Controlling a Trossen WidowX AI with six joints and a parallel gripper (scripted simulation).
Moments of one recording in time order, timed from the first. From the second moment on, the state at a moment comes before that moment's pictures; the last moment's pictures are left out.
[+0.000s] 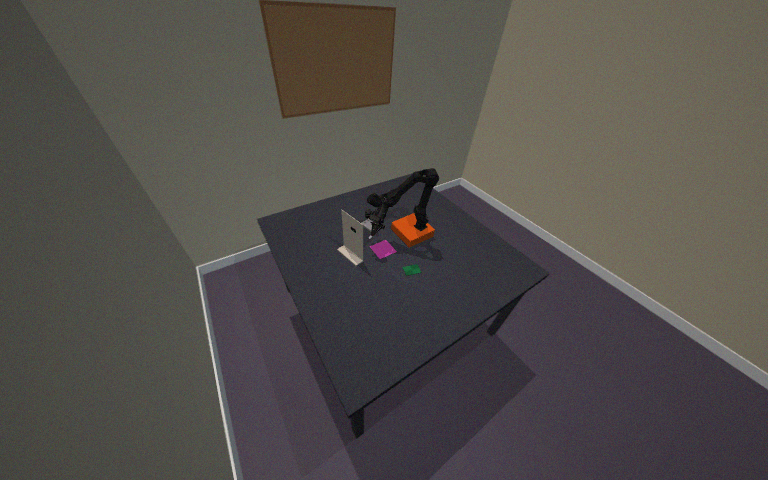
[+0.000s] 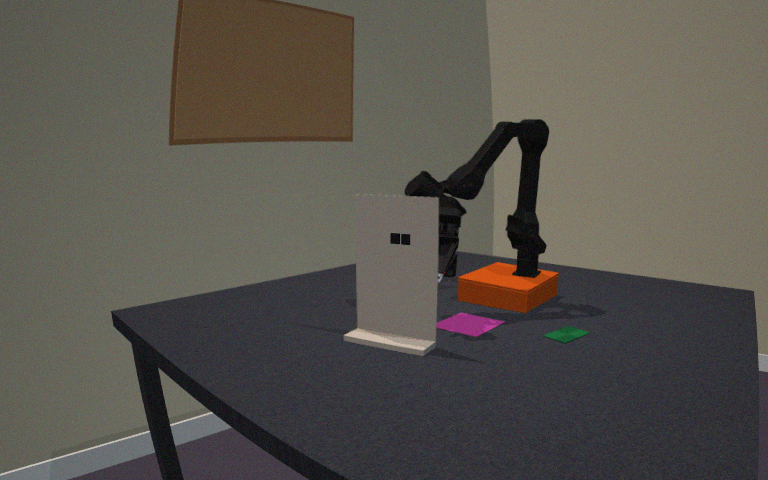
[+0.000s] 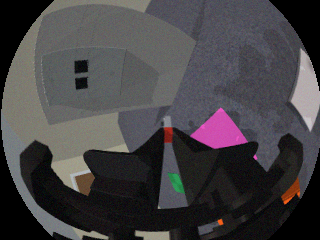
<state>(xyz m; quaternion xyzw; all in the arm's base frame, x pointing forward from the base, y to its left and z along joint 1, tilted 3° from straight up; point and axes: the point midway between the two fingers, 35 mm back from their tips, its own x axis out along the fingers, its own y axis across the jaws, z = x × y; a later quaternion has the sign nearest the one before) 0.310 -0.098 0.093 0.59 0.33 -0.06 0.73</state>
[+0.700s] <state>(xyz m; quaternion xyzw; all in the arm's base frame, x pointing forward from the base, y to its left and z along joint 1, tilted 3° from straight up) 0.267 -0.057 0.064 0.48 0.50 -0.07 0.72</state>
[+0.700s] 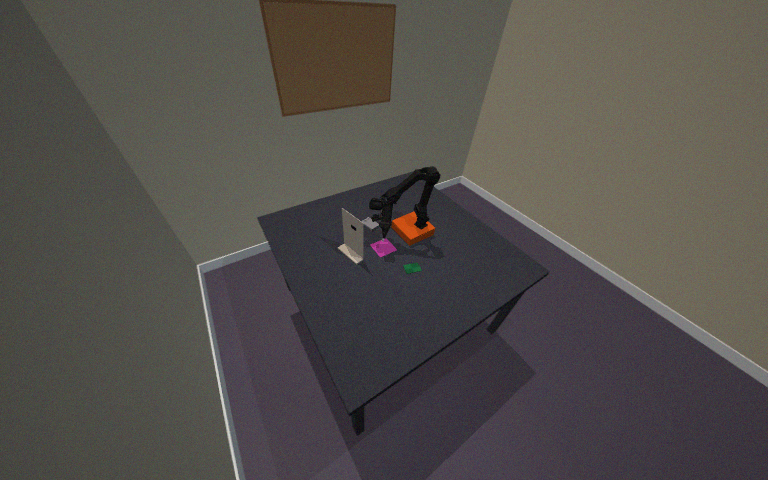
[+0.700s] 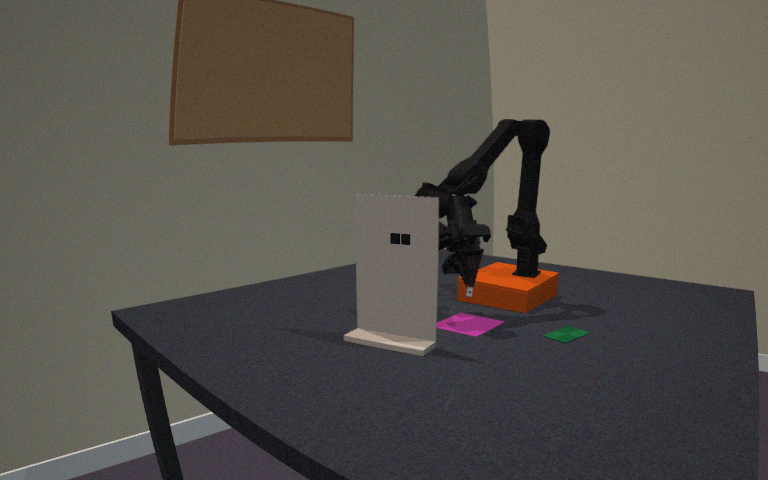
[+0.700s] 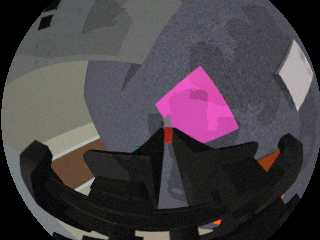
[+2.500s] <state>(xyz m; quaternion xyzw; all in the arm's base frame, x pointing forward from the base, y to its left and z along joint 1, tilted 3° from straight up) 0.272 -0.053 0.001 0.48 0.50 -0.07 0.71</state>
